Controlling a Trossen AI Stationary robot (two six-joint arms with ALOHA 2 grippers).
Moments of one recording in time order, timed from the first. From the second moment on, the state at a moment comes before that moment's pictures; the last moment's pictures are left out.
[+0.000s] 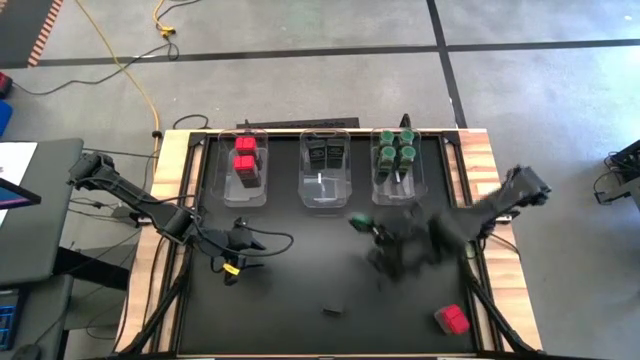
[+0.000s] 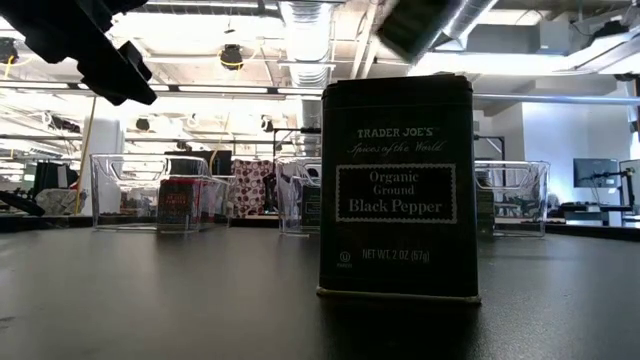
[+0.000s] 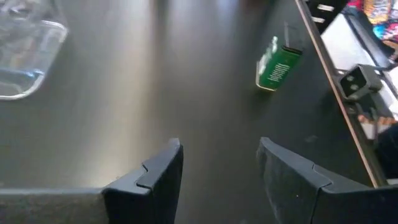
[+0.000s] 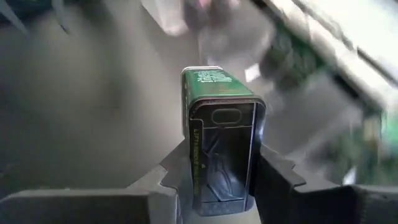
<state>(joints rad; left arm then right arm) -0.49 0.95 0.58 -0.22 -0.30 -0.44 0.48 1.53 1.57 -1.23 0.71 0.96</state>
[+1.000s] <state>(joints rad) -0.49 0.95 0.58 -0.23 -0.38 -0.44 -0.39 2.09 2.10 -1.24 0.10 -0.58</state>
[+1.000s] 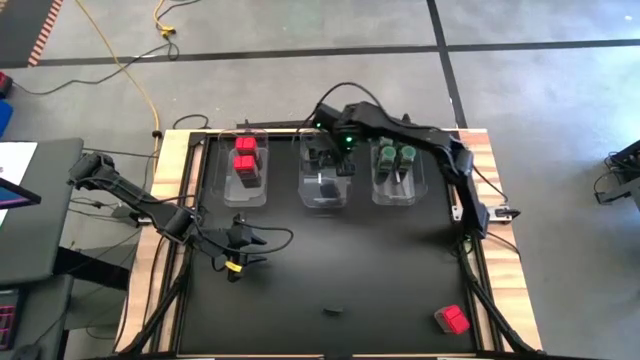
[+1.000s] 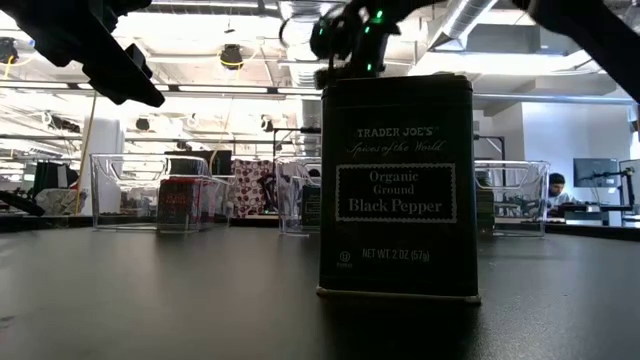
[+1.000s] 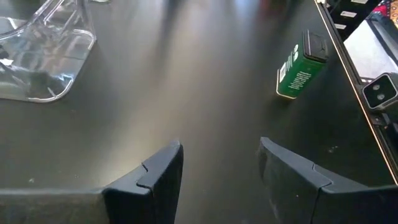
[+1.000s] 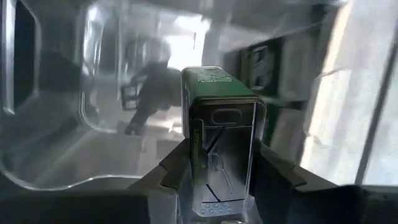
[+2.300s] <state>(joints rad) -0.49 0.95 0.58 -0.23 -0.46 -0.45 -0.47 2.29 2.10 -1.24 0.10 -0.58</state>
